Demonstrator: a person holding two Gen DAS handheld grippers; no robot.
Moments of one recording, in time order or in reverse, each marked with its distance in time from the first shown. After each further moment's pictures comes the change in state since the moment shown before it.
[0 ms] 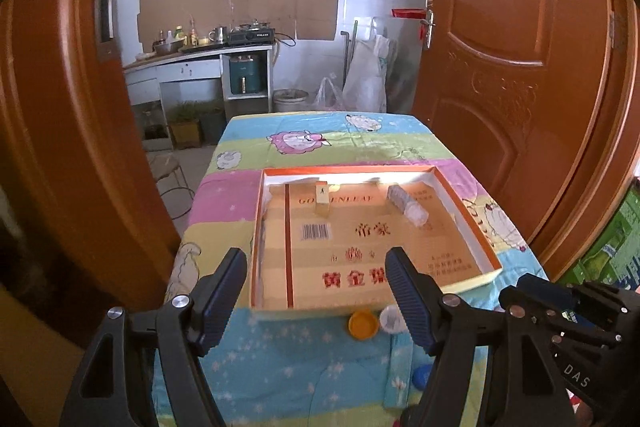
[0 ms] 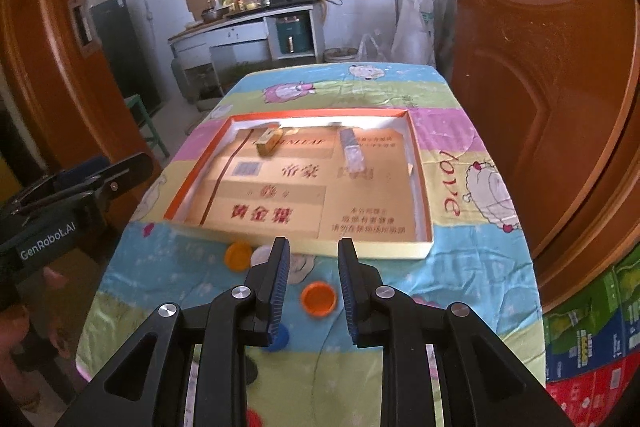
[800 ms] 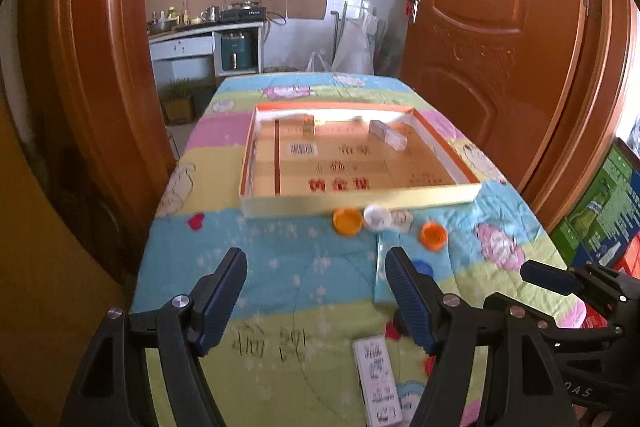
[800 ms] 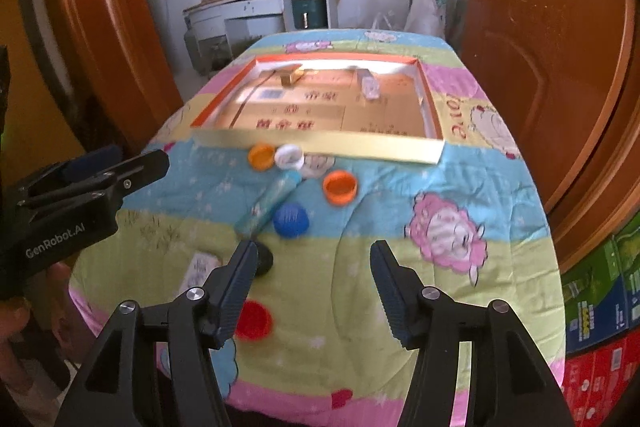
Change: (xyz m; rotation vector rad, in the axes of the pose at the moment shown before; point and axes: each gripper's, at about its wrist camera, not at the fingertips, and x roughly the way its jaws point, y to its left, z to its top) left arm -0.030 -0.001 -0.090 0.007 0.067 -0.042; right arm -0.020 0.017 -0.087 -0.057 0.068 0.010
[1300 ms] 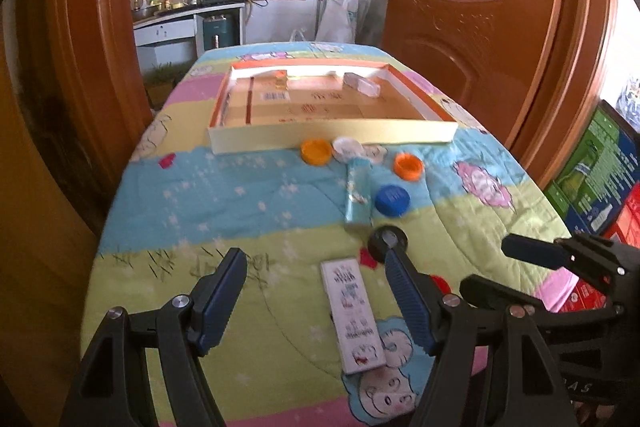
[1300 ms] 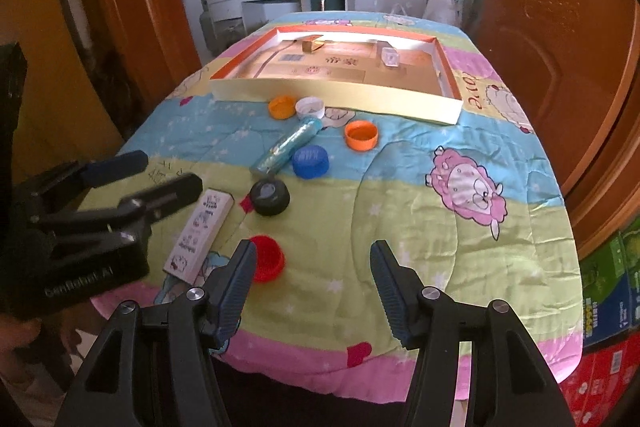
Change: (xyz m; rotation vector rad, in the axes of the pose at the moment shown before) left arm 0.003 -0.020 -0.055 0.036 0.062 -0.051; right arm 0.004 0.011 -0.042 -0.061 0.034 0.026
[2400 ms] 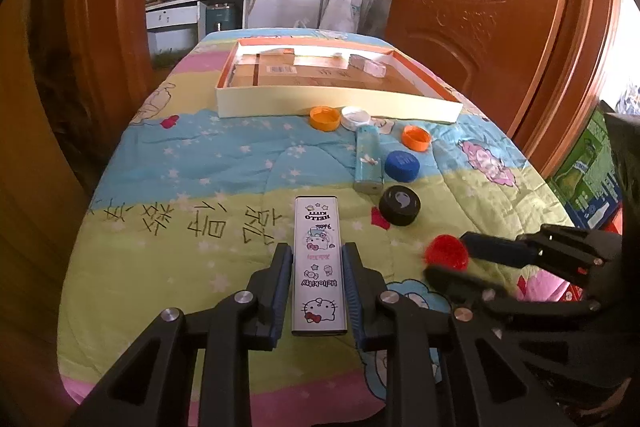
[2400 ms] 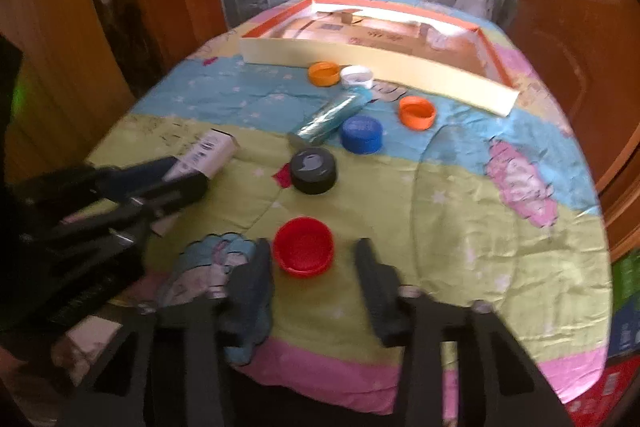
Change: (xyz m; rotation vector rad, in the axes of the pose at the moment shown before) left arm 0.007 0.014 -0.026 -0.048 0.014 -0.022; right arm 0.034 0.030 -0.005 -0.104 0.056 0.013
